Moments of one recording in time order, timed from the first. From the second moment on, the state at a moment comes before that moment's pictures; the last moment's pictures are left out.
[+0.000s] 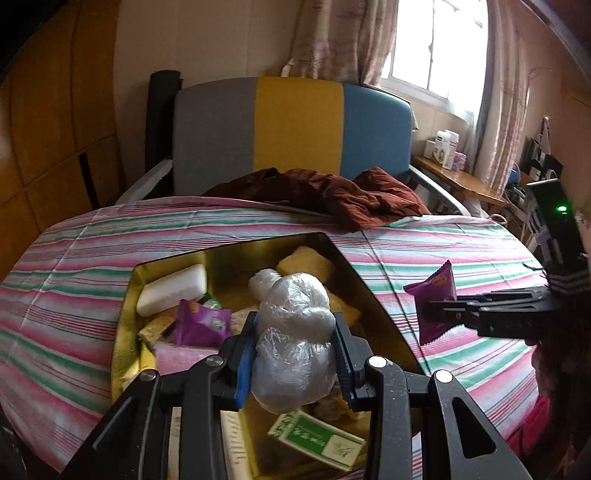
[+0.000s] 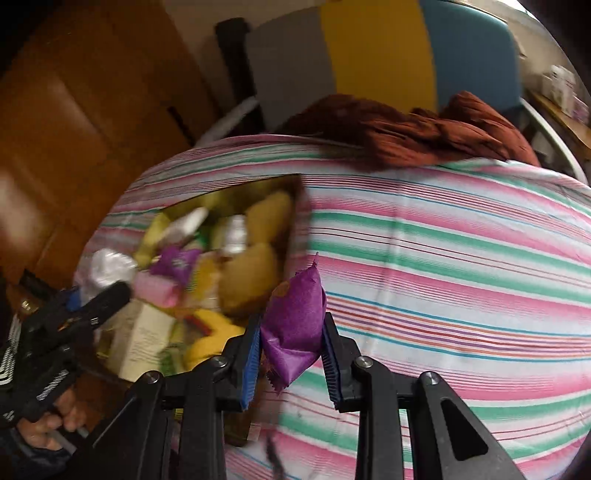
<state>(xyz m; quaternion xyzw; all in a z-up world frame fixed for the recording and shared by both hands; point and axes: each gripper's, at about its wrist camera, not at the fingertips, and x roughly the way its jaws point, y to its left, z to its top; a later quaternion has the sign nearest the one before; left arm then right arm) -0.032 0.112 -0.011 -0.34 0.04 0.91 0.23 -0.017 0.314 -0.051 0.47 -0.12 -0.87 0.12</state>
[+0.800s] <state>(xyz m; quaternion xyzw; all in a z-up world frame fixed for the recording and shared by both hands) -0.099 0.050 -0.029 -0.39 -0.03 0.91 0.17 -0.072 0.219 -0.085 0.51 -0.09 -0.84 0.18</state>
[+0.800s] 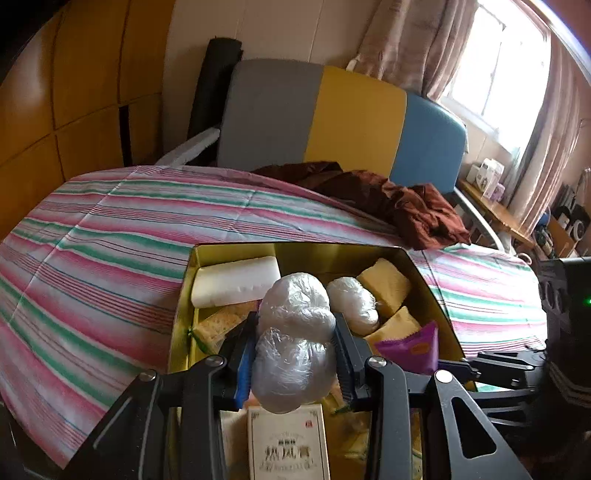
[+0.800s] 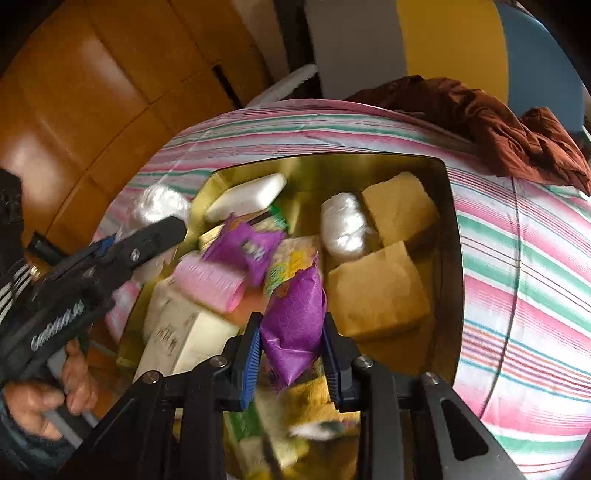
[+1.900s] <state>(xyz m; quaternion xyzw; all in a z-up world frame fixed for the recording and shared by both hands) -0.039 0.045 -0.006 -0.32 0.00 0.94 0.11 -0.004 0.218 -0.048 0.41 -0.03 -0.91 0.04</state>
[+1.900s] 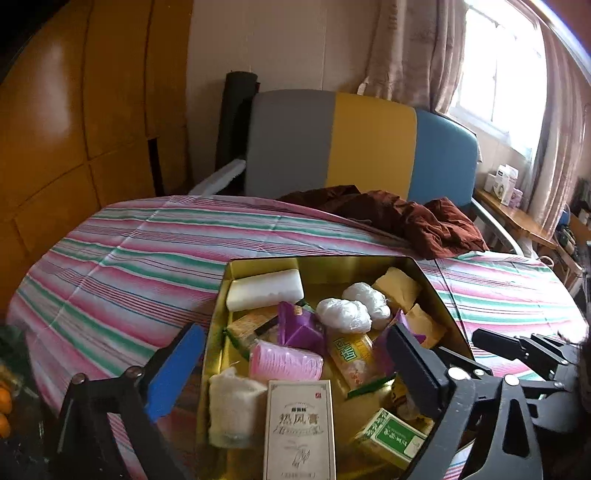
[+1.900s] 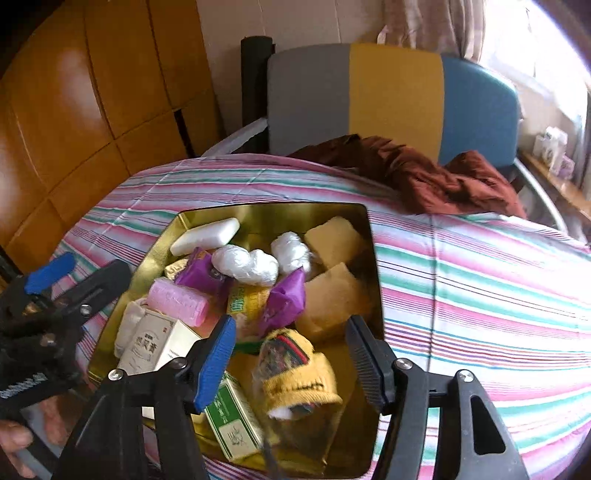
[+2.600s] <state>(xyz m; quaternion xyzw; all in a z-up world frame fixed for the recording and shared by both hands) 0.001 0.025 0.000 -0.31 -0.02 0.95 0.05 0.026 0.209 -0.052 0.39 0.00 -0.92 -0.02</state>
